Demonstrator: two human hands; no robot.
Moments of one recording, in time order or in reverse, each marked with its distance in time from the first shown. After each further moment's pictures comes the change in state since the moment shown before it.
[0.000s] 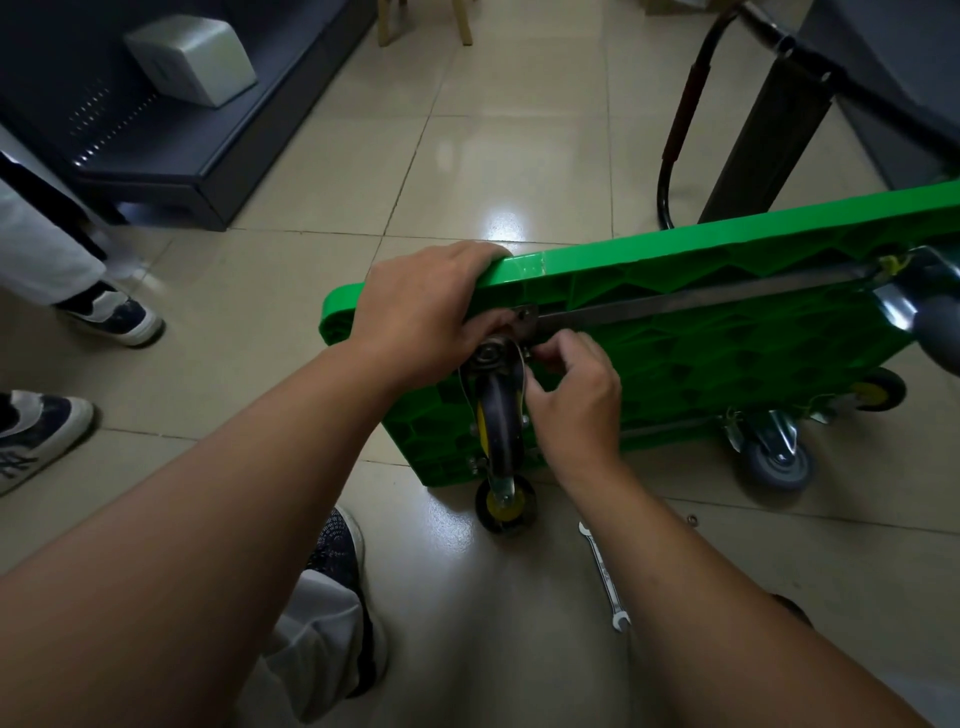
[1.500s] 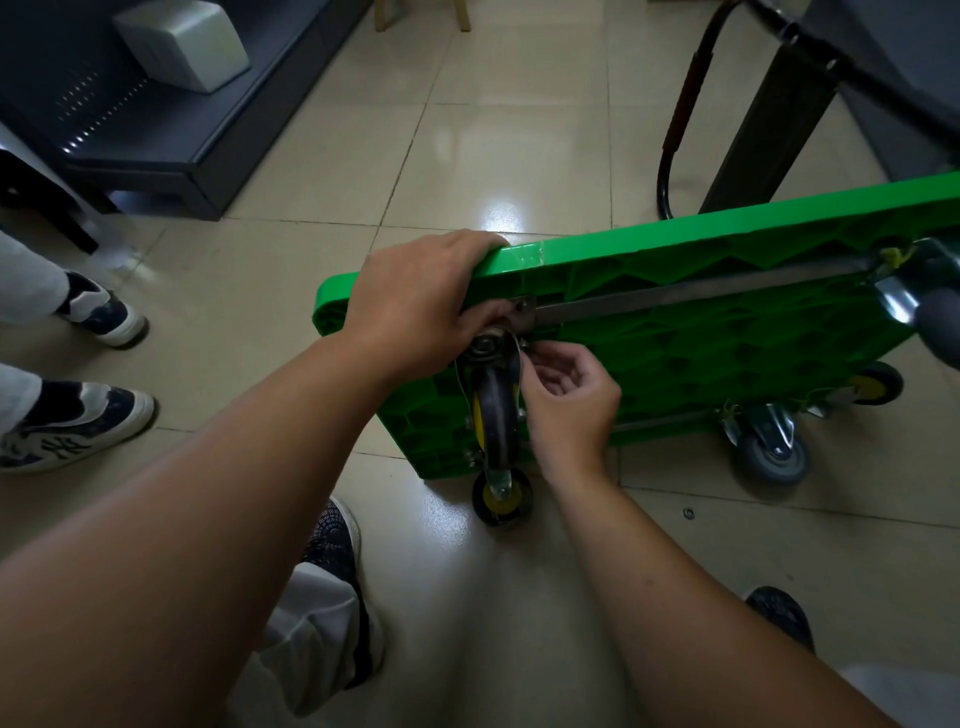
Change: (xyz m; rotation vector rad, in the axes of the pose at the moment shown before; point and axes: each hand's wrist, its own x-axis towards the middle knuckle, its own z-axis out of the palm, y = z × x) left_hand 0.000 0.001 -0.001 -0.002 0.000 -0.002; right_hand -0.013 -0.003 0.013 0.718 0.087 0.462
